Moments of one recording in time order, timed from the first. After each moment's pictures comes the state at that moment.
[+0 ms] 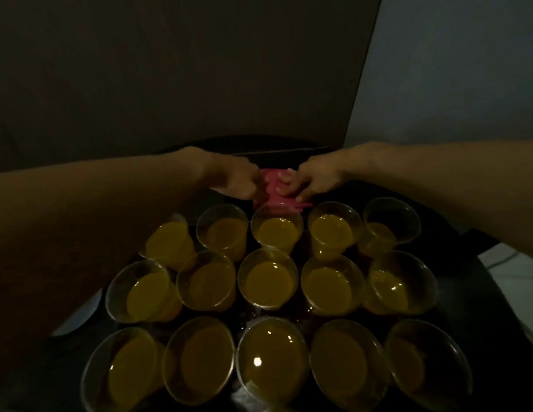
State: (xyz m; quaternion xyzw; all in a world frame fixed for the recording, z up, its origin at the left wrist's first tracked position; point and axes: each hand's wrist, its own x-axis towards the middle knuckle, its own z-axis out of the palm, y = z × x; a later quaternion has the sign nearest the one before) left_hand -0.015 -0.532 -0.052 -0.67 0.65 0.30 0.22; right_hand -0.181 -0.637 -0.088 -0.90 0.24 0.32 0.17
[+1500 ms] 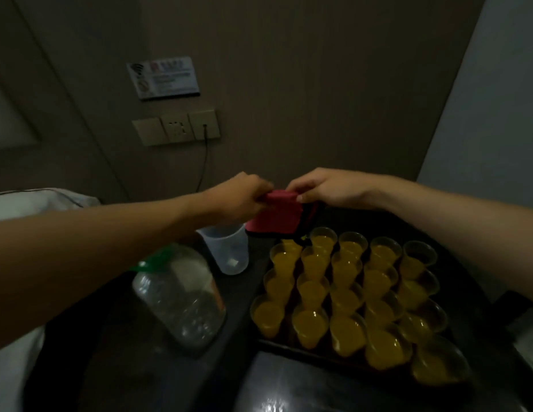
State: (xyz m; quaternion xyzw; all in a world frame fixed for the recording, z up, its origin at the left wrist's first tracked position) left_hand 0.000 -0.213 0.176 -0.75 0.65 0.11 -0.08; right_hand -0.157 -0.371 0.166 -0.89 0.15 0.06 0.44
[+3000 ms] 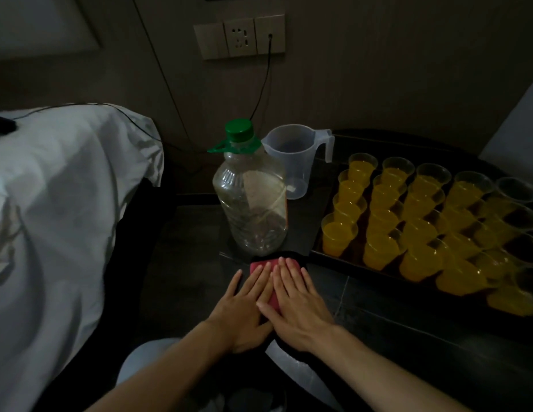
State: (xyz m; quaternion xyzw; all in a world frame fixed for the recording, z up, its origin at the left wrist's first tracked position) left_hand -0.034 0.047 -0.113 -0.79 0.56 0.19 0.12; right_hand -0.144 -0.071 -0.133 -0.96 0.18 0.09 0.19
